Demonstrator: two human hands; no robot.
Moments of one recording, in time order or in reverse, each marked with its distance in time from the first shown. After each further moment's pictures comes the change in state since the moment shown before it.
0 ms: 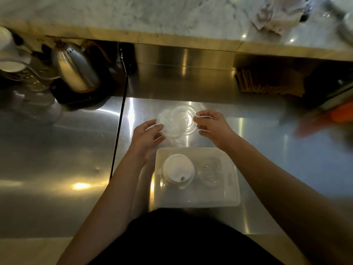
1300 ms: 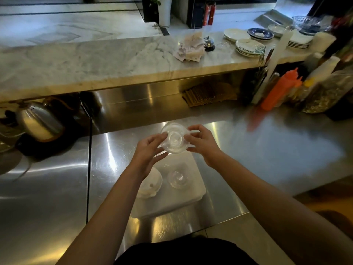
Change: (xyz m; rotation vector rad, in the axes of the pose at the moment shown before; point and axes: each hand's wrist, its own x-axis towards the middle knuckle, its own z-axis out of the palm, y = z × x) left_hand -0.087 -0.006 0.097 0.199 -0.385 0.079; right_hand -0.113 0.015 -0.075 0.035 0.231 -0.232
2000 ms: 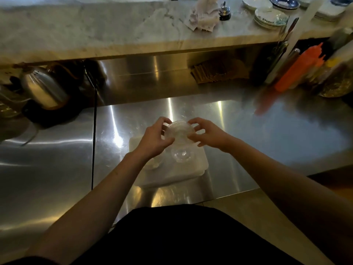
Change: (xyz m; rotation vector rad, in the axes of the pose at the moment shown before) left_hand -0.017 -0.040 -0.013 0.882 -0.016 0.370; right_hand -0.012 0.035 -0.020 -0.548 -0.365 -0.063
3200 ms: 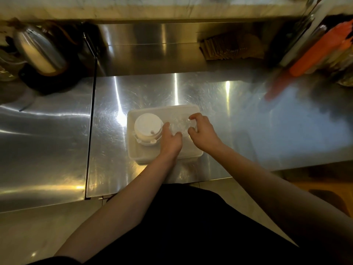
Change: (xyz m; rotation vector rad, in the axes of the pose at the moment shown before) left_hand -0.040 -0.004 0.102 -0.565 0.224 -0.570; right_hand -0.030 0.024 0.059 -0.215 0.218 0.021
